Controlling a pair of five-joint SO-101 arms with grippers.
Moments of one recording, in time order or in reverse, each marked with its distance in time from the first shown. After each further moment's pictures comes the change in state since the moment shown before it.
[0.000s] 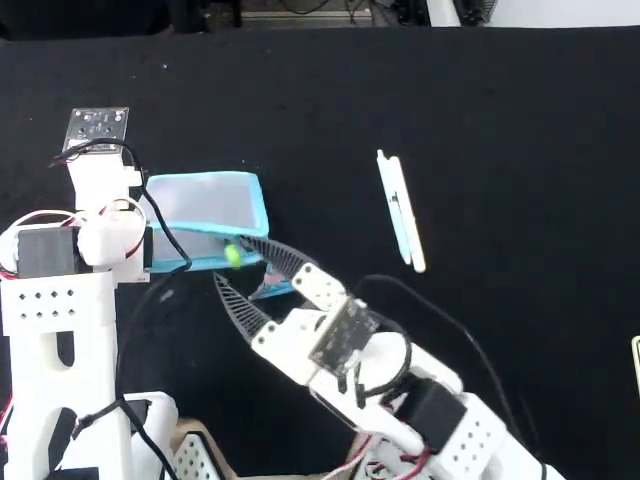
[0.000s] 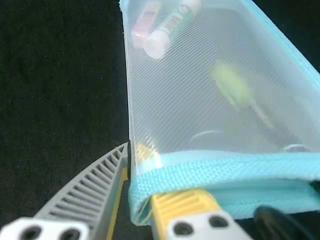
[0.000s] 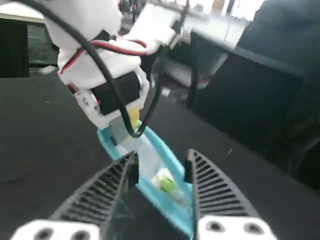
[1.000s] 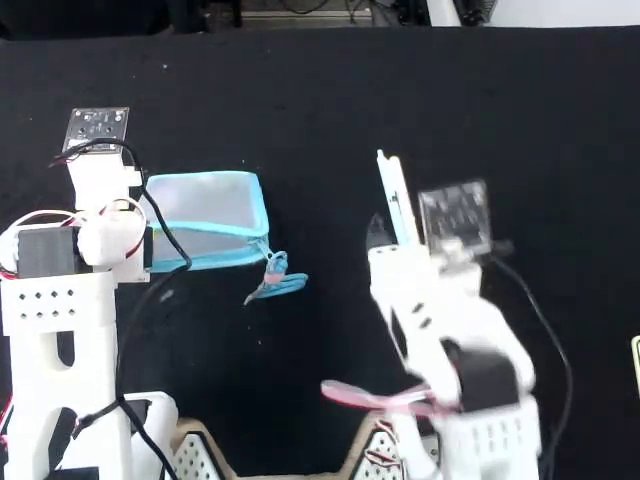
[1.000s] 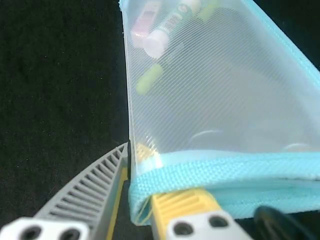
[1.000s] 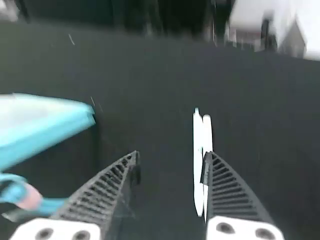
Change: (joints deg) left arm 0.0 0.0 0.0 0.0 0.0; right arm 41.1 16.8 -17.1 29.8 -8.5
